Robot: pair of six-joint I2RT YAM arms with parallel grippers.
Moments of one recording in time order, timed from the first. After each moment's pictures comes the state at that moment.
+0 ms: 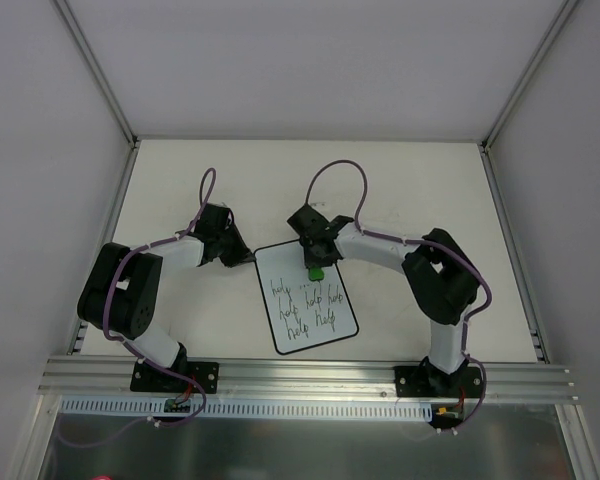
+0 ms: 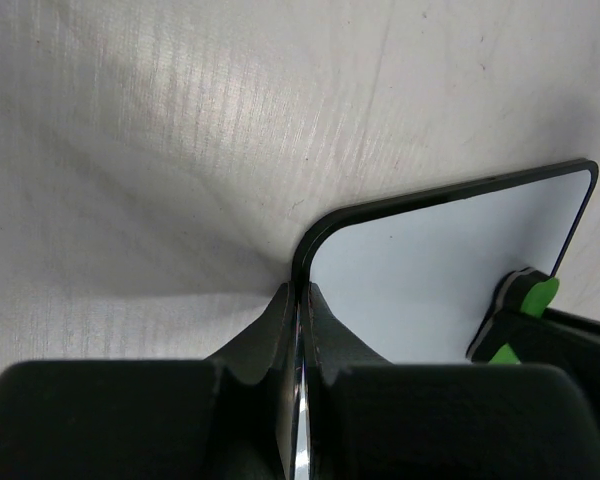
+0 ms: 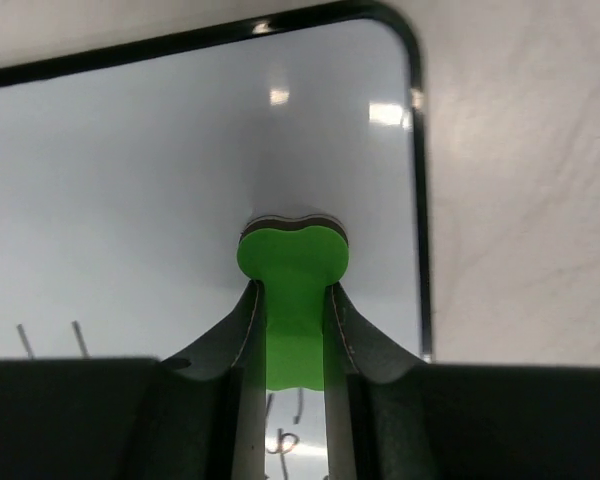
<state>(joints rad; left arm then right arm) -0.29 1.60 0.73 -0.11 0.18 -0.77 0.86 1.92 1.30 -0.55 0.26 0.64</state>
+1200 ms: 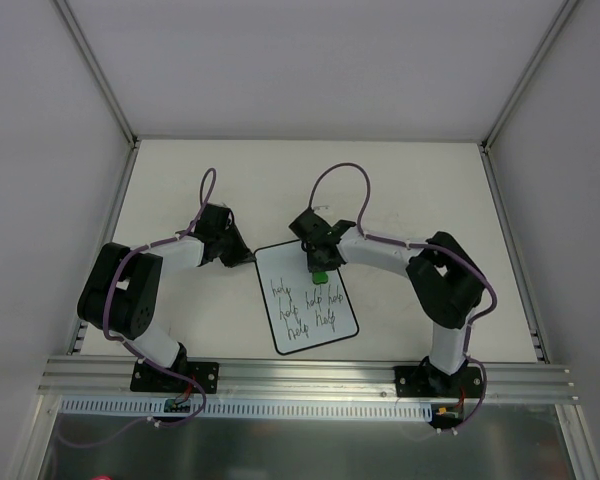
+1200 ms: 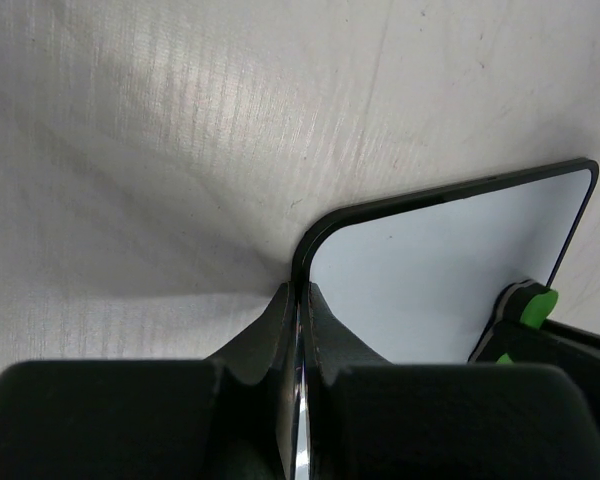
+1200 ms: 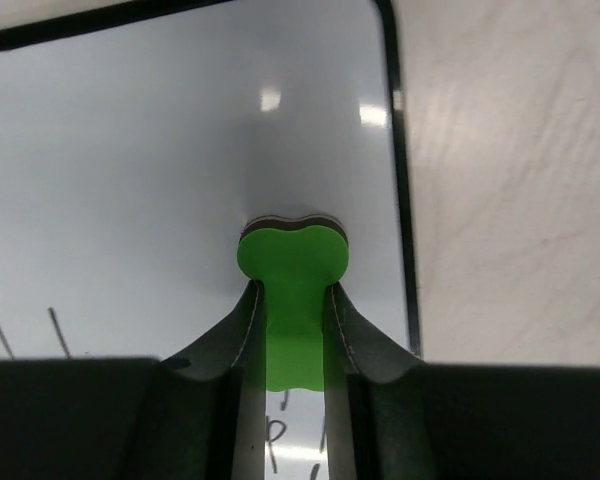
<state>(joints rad) -0.29 1.60 0.73 -0.11 0.18 -0.77 0.87 1.89 1.25 -0.56 0.30 0.66</state>
